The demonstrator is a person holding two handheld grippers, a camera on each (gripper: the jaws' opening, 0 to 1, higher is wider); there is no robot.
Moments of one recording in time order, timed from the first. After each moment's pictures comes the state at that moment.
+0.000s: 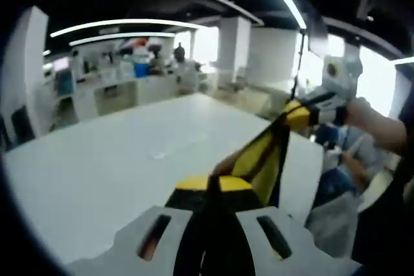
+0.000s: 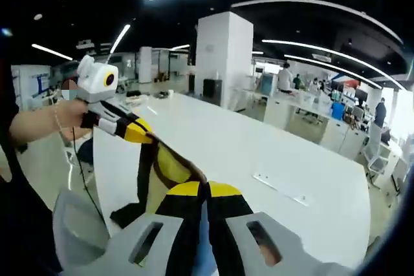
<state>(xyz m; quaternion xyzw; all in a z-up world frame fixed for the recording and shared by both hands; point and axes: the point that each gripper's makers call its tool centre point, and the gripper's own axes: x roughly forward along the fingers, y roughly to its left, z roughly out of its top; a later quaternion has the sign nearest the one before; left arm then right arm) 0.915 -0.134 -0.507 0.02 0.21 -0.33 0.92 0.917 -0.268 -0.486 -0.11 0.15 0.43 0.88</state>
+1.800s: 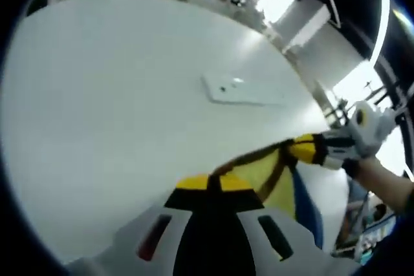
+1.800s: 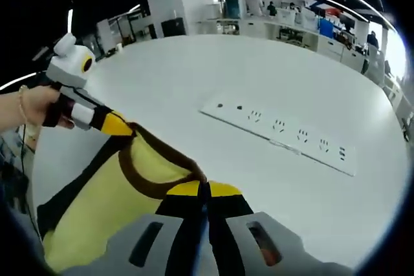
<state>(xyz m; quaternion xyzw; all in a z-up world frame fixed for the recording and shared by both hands) 1.152 -0.115 -0.759 -0.17 0.46 -0.22 0.85 1.166 -0.256 -0.755 -0.10 0.37 0.35 0.86</state>
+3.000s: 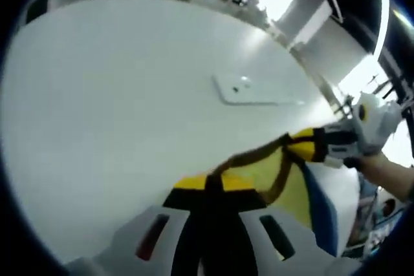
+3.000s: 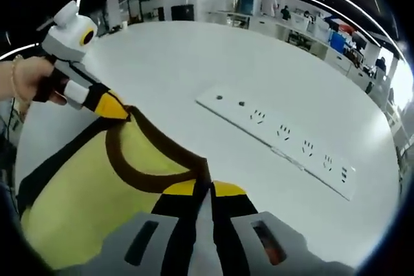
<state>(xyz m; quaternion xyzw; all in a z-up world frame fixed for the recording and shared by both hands) 1.164 -0.109 -0.776 -0.13 0.45 -0.21 0.86 1.181 -0.252 -0.778 -0.18 0.37 0.36 0.84</state>
